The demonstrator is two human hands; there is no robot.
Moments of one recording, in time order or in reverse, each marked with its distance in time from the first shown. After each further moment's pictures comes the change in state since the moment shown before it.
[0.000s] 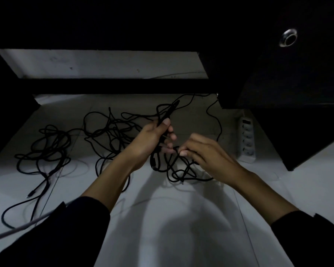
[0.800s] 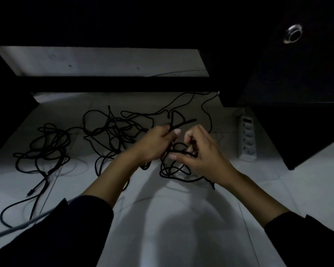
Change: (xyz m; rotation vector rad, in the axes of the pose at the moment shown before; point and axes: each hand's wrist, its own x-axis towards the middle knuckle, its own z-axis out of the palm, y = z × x) left_hand 0.005 0.000 0.004 0.624 -0.054 0.047; right_hand 0.003 -0.013 0.011 0.227 0.160 0.200
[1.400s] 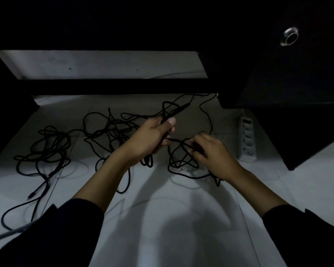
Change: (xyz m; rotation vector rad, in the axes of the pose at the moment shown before) left_hand -0.007 0.009 -0.015 -0.368 0.008 -0.016; right_hand 0.004 0.051 -0.008 -0.328 -0.055 -0.093
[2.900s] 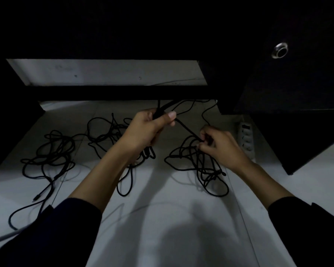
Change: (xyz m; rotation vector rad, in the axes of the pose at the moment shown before) left_hand -0.009 0.021 -0.012 -0.094 0.126 0.170; right_hand 0.013 -0.016 -0.043 0.098 0.017 0.196
